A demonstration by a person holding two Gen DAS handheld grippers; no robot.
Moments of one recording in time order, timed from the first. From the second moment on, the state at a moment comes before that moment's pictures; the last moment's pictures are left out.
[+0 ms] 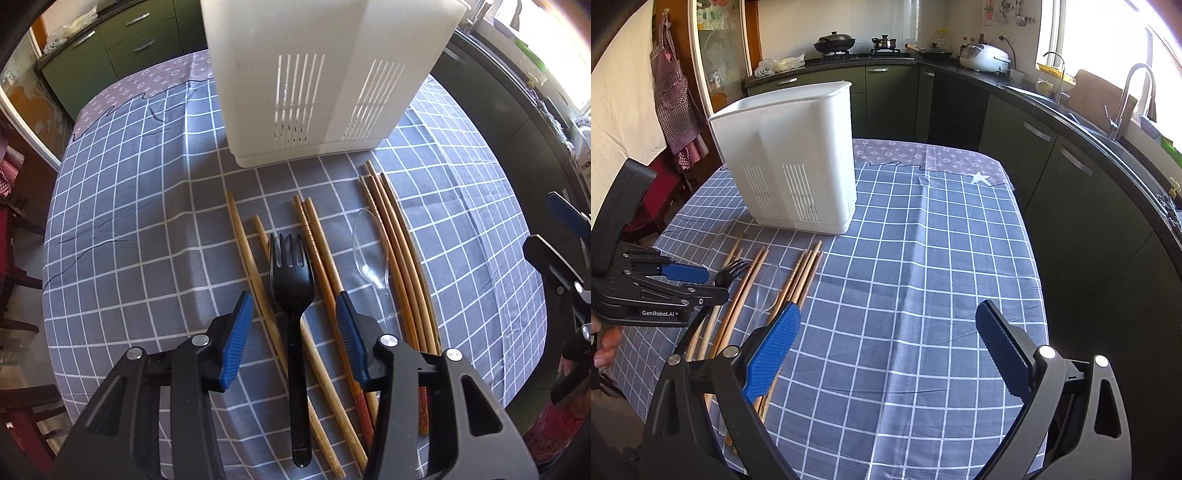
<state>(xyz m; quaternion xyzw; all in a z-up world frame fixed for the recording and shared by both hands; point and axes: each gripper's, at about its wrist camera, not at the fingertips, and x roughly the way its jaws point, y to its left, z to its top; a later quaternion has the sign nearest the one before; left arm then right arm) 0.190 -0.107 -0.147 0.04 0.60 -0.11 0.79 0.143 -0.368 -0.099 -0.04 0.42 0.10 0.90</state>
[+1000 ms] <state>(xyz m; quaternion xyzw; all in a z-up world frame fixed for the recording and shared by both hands) 0.185 -0.097 -0.106 0.06 0.52 -0.10 0.84 0.161 -0.319 -0.102 -0.04 0.50 0.20 0.84</state>
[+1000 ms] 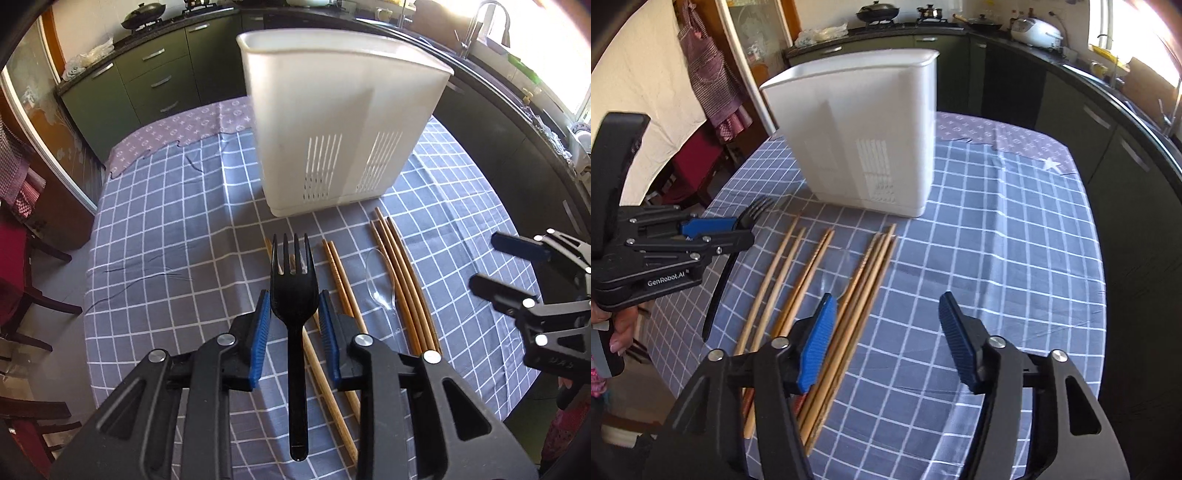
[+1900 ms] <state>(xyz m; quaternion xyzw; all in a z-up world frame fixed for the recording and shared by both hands) 0.164 -0.067 -0.088 0.04 0.48 -0.12 0.87 0.186 -0.236 -0.163 -0.06 0.61 0.18 0.77</state>
